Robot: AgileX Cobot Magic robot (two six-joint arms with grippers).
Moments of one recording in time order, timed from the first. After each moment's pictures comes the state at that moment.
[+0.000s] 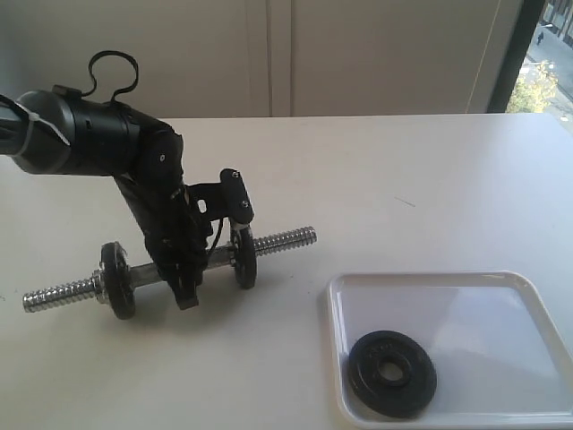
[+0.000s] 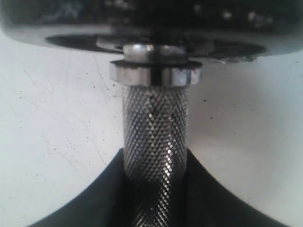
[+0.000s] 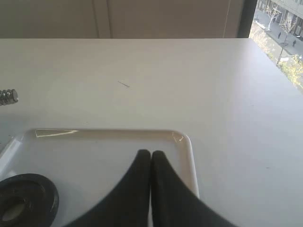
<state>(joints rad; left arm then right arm) -0.59 1.93 -1.29 0.05 0.75 0.70 0.07 0.01 0.00 0.00 0.34 0.06</state>
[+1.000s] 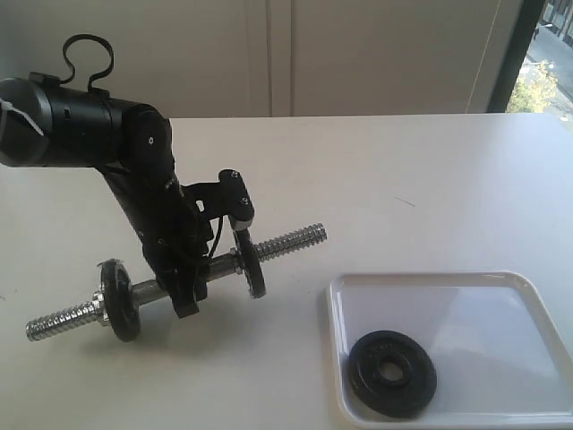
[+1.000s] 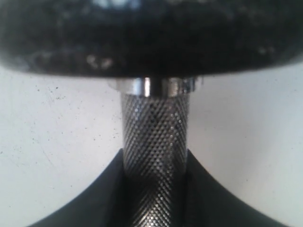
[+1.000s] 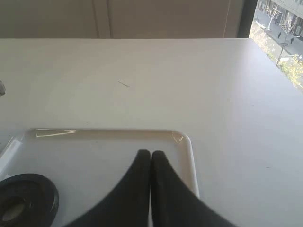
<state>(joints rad) -0.59 1.87 -1.27 -0.13 0.84 0.82 0.07 0.01 0.00 0.00 0.34 0.06</state>
